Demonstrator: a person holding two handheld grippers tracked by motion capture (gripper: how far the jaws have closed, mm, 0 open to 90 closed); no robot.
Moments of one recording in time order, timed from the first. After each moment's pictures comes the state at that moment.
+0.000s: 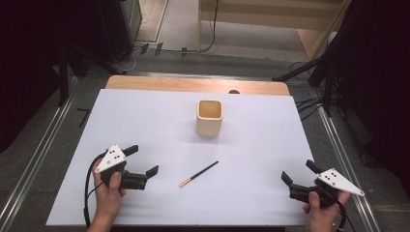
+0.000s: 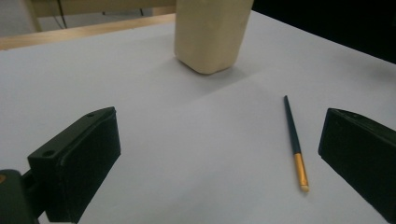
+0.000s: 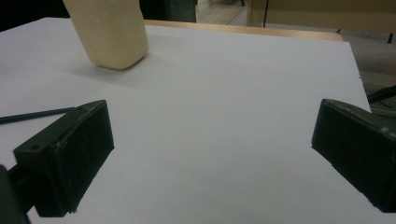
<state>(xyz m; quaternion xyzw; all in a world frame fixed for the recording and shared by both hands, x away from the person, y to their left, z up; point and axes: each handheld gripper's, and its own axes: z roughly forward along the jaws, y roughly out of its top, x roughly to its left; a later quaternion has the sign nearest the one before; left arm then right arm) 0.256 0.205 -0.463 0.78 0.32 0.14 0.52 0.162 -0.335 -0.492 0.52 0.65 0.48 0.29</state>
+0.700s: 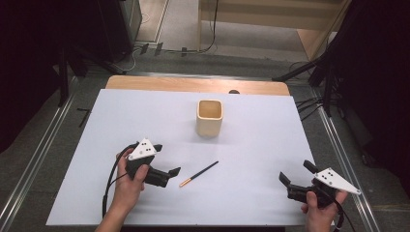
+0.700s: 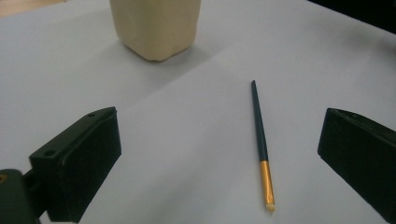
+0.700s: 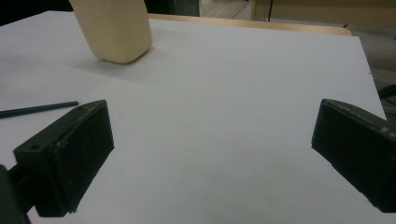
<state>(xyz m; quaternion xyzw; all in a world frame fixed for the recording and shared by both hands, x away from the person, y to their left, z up) 0.272 0.145 -0.455 0.84 0.30 0.10 0.45 0.164 -0.332 -0.495 0.51 0.66 0.47 0.28</state>
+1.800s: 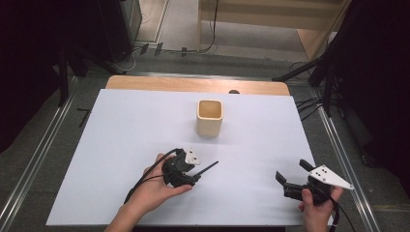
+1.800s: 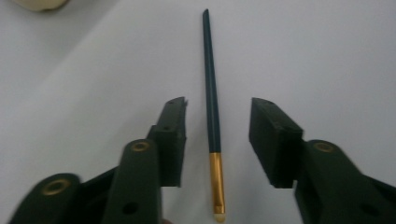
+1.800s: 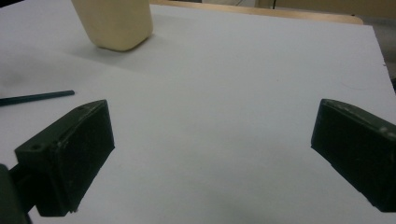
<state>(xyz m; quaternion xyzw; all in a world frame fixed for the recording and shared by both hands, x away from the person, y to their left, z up) 0.265 0.057 -0.465 0.94 0.23 0.06 0.25 0.173 -0.327 -0.500 0.51 0.67 0.46 0.27</state>
